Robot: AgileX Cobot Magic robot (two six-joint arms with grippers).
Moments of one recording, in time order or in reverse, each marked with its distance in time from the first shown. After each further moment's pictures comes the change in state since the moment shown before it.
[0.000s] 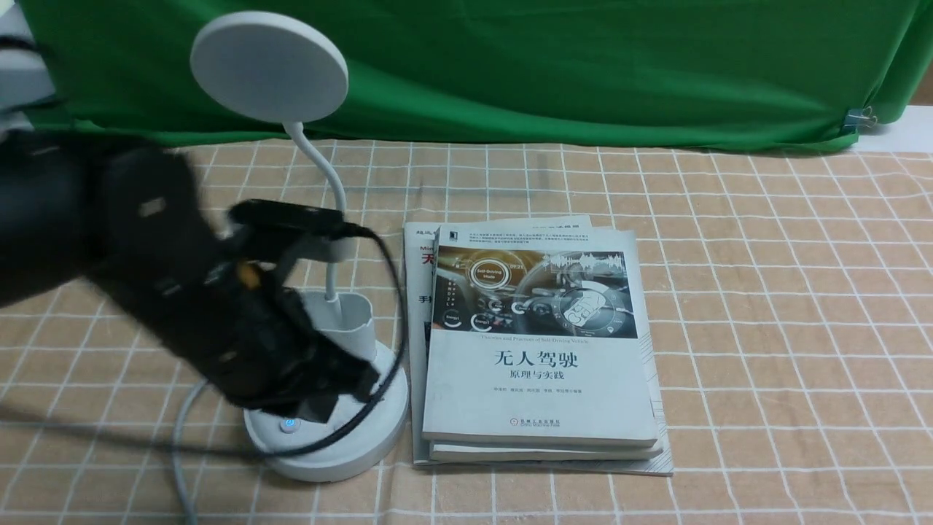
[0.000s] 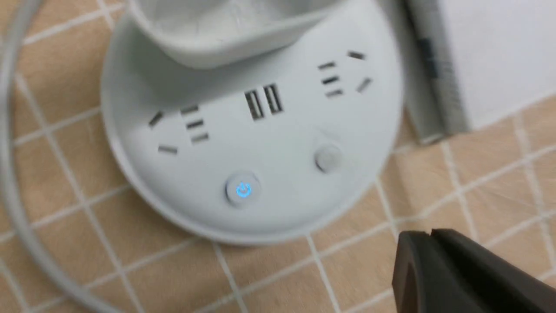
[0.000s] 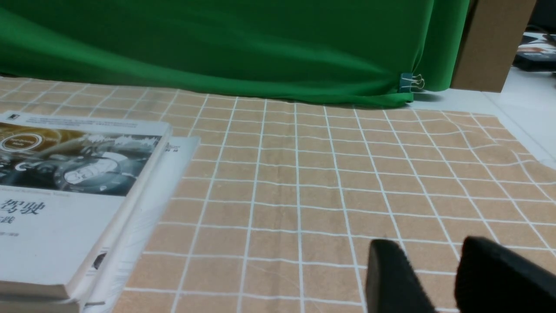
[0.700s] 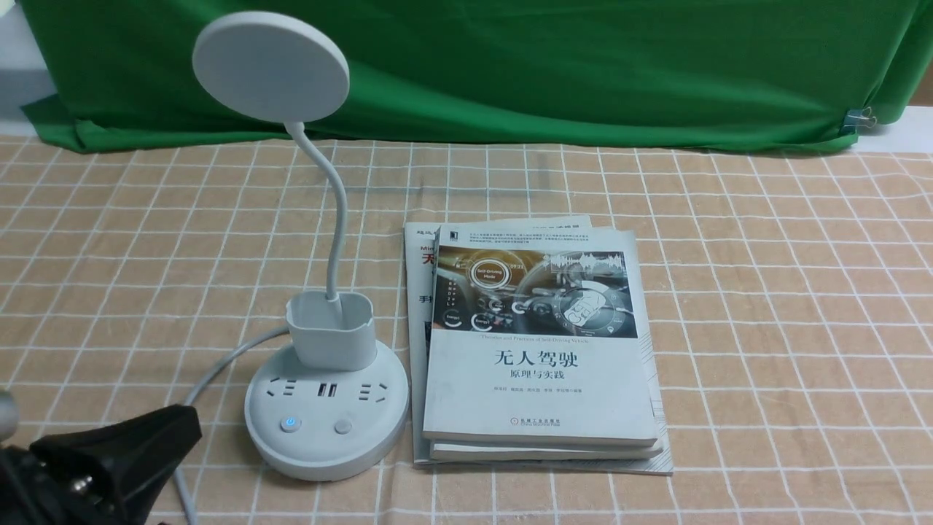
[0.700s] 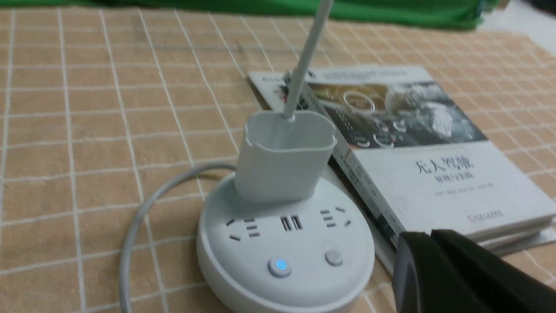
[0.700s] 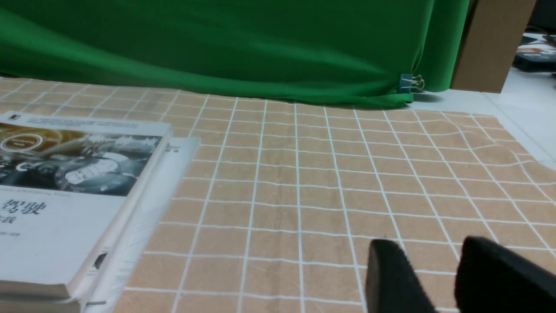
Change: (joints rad) right arm 0.000 0.000 0.000 0.000 0.000 0.000; left arm 0.000 -0.871 0.734 -0.051 -0.734 0.001
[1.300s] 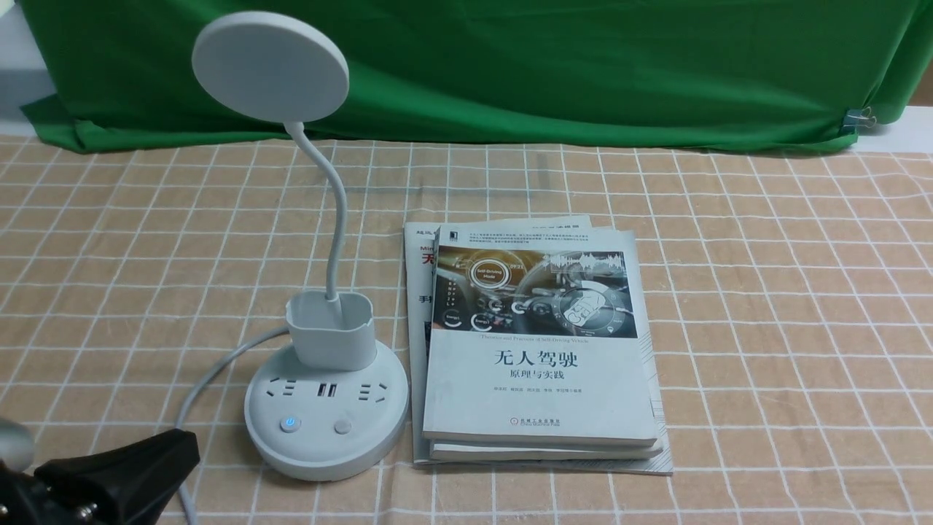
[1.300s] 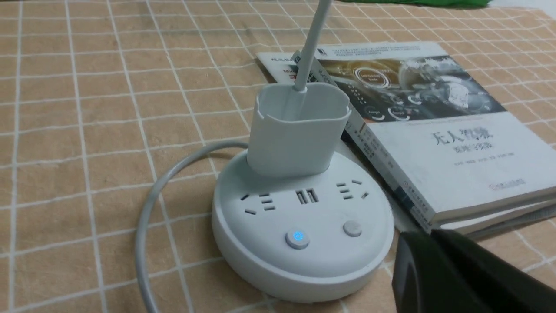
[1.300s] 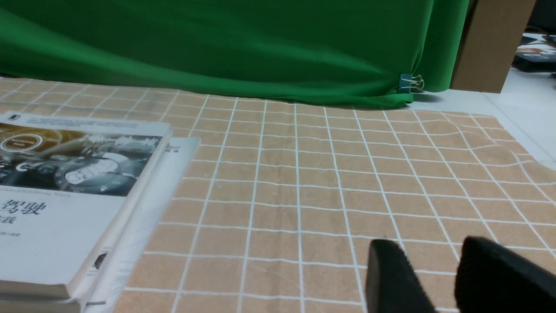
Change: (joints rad) right arm 0.000 0.000 0.000 0.000 0.000 0.000; left arm 0.000 -0.007 0.048 0.070 -0.003 0.001
